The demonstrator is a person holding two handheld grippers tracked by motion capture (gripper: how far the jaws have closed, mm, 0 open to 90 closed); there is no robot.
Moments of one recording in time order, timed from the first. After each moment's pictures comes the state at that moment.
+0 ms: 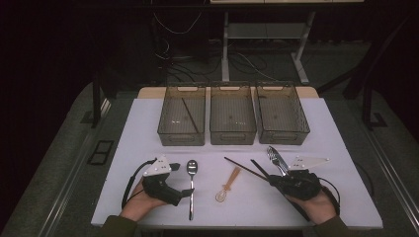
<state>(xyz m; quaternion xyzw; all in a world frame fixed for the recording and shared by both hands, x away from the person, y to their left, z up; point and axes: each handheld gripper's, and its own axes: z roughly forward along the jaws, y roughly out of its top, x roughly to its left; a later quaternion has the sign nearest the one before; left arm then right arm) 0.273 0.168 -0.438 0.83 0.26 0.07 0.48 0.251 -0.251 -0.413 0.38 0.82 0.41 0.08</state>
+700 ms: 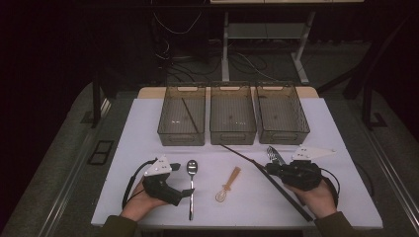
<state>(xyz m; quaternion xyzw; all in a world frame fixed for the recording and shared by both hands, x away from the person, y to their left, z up) 0.274 0.167 -0.439 0.84 0.26 0.07 0.48 0.263 -0.249 -0.388 0.36 0.80 0.46 0.09</state>
